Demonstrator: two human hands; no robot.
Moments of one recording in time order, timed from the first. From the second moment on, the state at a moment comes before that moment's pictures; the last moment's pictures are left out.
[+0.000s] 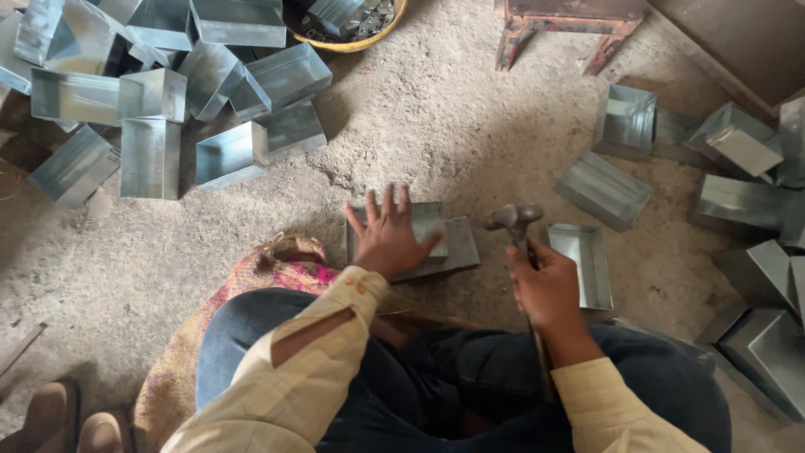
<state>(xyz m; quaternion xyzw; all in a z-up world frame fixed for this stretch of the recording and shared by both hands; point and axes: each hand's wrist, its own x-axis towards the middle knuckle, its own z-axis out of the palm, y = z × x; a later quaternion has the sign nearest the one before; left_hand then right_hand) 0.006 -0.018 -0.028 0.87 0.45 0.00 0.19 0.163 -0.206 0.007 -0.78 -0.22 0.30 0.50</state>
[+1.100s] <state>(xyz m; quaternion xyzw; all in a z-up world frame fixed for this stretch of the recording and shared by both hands) -0.004 -0.004 0.000 0.95 0.29 0.10 0.06 0.162 -0.222 0.066 -0.81 -0.38 0.18 0.41</state>
